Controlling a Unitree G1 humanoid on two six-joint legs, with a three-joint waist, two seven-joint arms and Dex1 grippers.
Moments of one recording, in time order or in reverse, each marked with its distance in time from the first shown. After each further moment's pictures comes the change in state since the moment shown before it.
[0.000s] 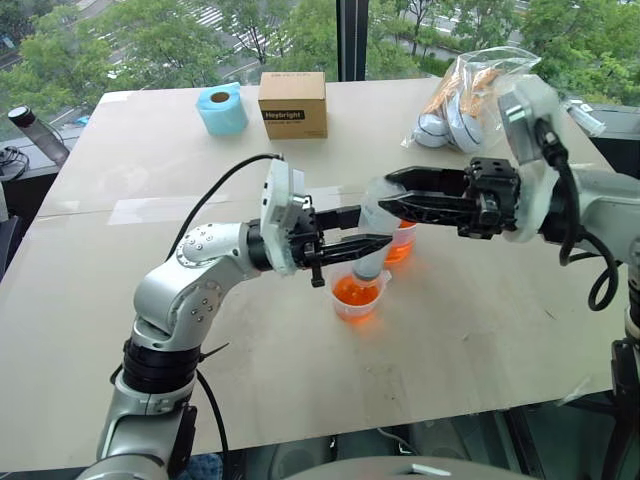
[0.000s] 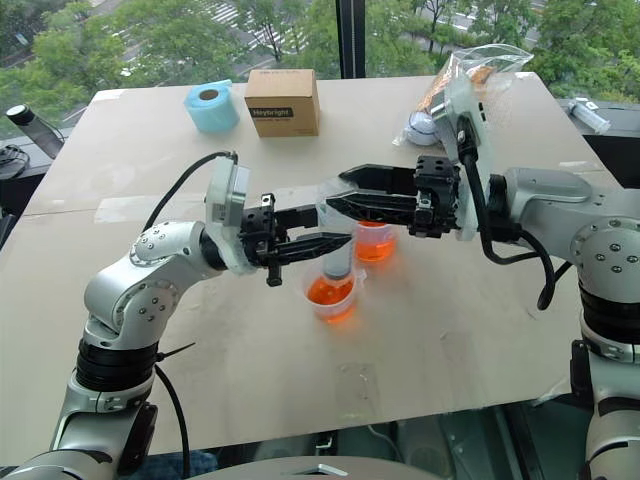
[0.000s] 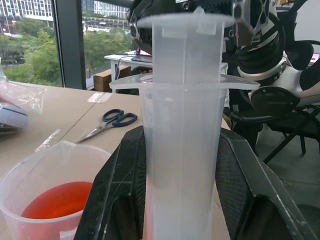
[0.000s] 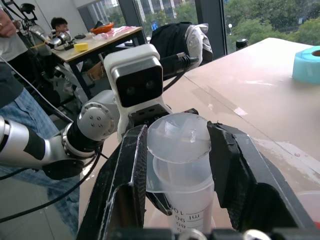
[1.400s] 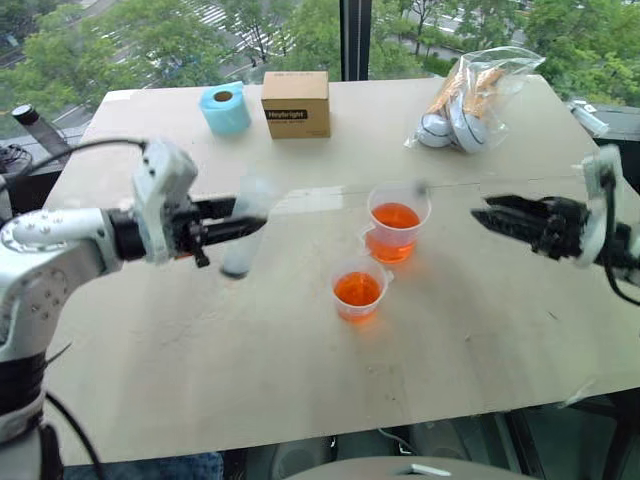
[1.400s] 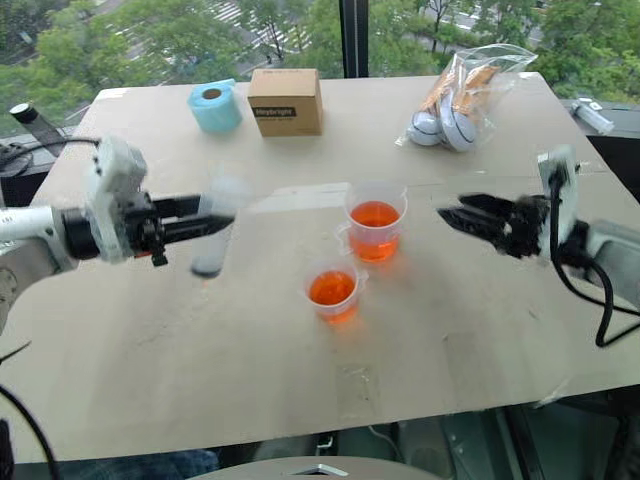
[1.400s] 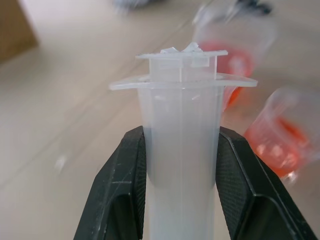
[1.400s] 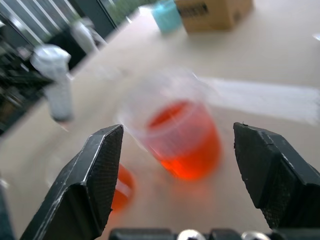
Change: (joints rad) left arm 0.161 0.540 0.305 0.062 -0.060 0.273 0.109; right arm 0.435 -0.179 -0.257 0.168 -0.112 -0.082 0.052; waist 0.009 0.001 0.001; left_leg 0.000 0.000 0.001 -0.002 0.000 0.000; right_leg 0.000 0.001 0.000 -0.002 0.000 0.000
